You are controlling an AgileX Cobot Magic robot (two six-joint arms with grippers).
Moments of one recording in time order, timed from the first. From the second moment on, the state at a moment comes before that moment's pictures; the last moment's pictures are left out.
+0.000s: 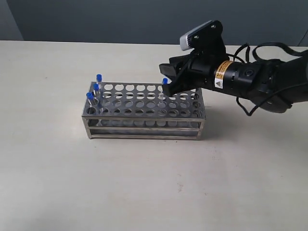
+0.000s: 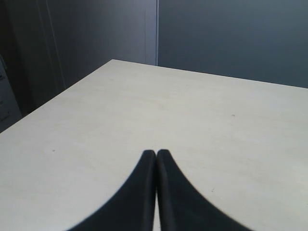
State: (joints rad) left arm 0.34 0.00 0.00 0.47 0.29 -0.52; right arm 0.53 1.82 -0.86 -0.65 -0.63 0.42
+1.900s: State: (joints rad) left arm 0.34 0.00 0.00 0.47 0.29 -0.52; right arm 0.88 1.96 -1.10 -0.75 -0.56 0.47
